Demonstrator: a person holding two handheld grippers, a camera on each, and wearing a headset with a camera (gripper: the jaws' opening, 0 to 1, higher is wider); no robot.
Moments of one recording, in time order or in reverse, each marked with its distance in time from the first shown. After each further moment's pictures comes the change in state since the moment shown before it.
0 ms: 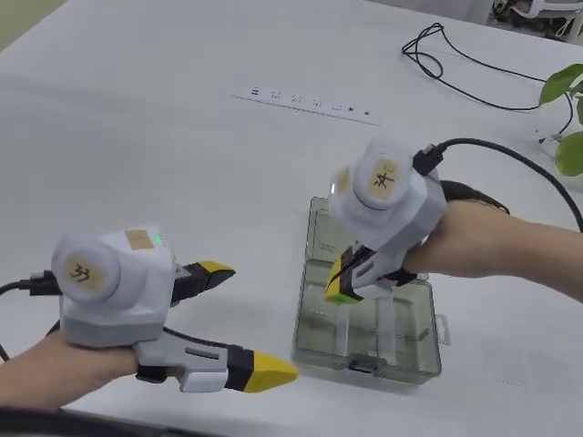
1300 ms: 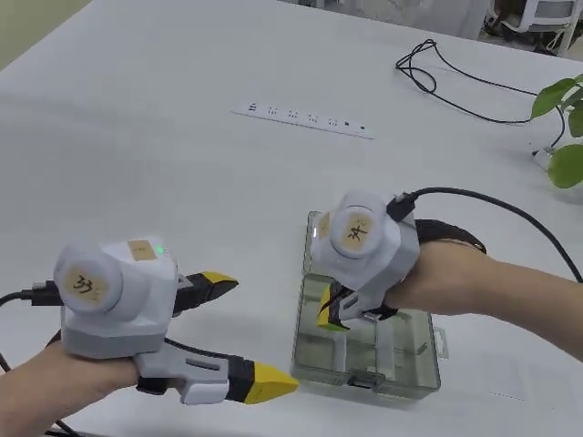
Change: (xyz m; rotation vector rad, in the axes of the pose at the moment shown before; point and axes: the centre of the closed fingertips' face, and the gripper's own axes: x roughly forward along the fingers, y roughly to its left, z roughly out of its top) left arm 0.003 0.000 0.009 0.037 0.006 -0.014; right arm 0.019 -0.001 -0.007 -0.017 0.031 -0.038
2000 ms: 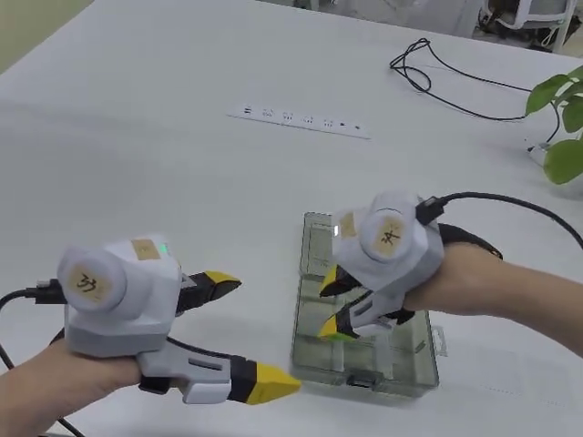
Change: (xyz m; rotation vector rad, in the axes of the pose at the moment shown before) left arm 0.004 0.000 0.004 0.018 0.013 -0.016; right arm -0.017 -0.009 -0.002 -0.007 -0.156 -0.053
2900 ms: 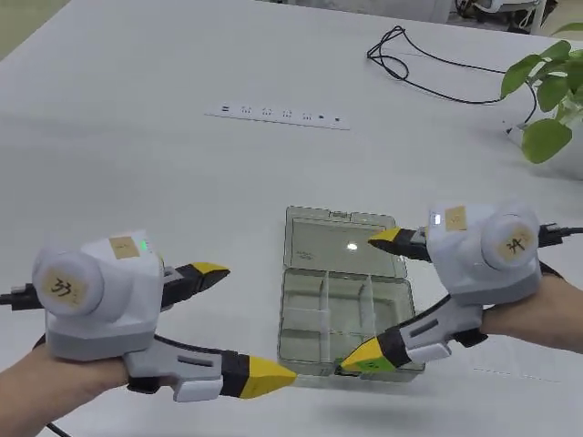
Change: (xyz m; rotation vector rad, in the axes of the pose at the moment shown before) left arm 0.001 -0.007 0.017 0.032 -0.020 0.014; right arm -0.051 -0.005 -0.034 0.223 -0.309 -0.184
